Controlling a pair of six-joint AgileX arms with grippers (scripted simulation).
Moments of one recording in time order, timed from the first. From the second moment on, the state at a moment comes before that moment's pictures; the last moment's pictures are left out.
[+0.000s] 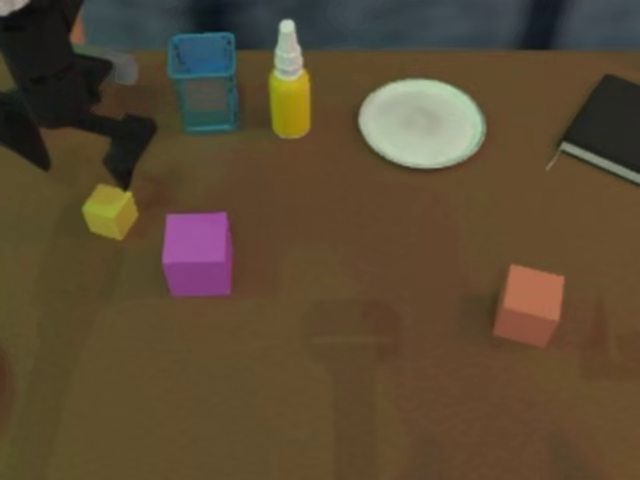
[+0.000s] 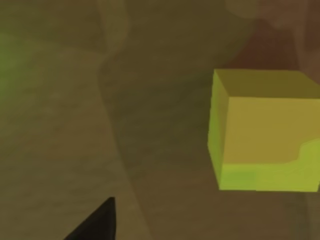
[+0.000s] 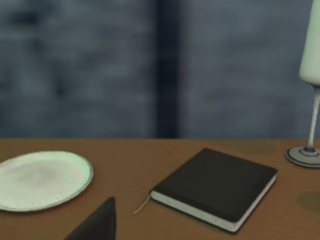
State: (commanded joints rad) left arm -0.08 2.38 2.07 -1.26 0.00 0.26; right arm 0.00 0.00 0.00 0.00 0.00 0.00
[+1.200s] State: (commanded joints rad) left arm -0.09 2.47 1.87 -0.97 0.01 0.26; right arm 0.00 0.00 0.00 0.00 0.00 0.00
